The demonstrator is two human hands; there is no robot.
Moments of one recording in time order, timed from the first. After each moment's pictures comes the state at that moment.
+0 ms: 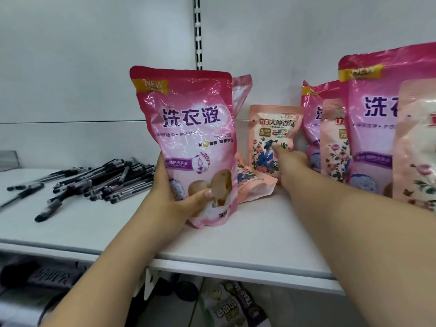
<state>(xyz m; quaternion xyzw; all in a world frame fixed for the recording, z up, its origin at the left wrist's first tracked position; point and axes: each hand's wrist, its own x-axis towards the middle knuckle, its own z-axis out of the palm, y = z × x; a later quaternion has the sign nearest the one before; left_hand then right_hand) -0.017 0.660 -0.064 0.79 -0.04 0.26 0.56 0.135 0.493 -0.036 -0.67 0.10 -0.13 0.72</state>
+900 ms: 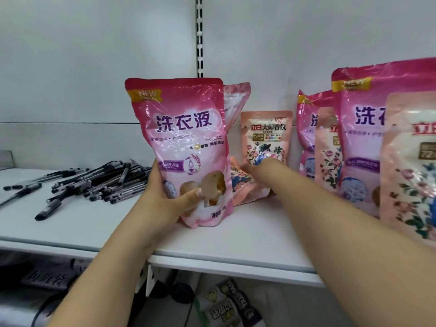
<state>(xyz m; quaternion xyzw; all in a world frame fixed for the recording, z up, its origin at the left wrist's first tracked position) -0.012 0.670 -0.068 0.71 -0.07 0.24 0.66 0.117 0.513 -0.028 -0.96 -0.01 -0.03 0.29</state>
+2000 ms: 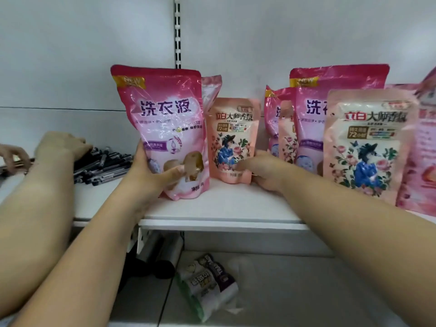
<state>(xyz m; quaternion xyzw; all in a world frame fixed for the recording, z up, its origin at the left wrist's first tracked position) -0.021 0.665 -0.063 0.69 -0.08 0.24 0.68 0.061 0.478 -0.040 -0.77 -0.06 0.01 0.63</state>
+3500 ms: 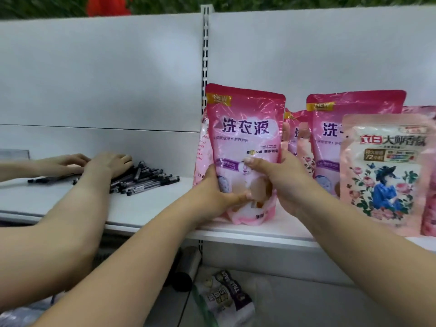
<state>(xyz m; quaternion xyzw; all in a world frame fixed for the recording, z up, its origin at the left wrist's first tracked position) -0.029 0.624 -0.052 0.85 -0.10 0.15 0.50 -0.001 0.483 -0.026 -0.67 -0.19 -0.10 0.71</state>
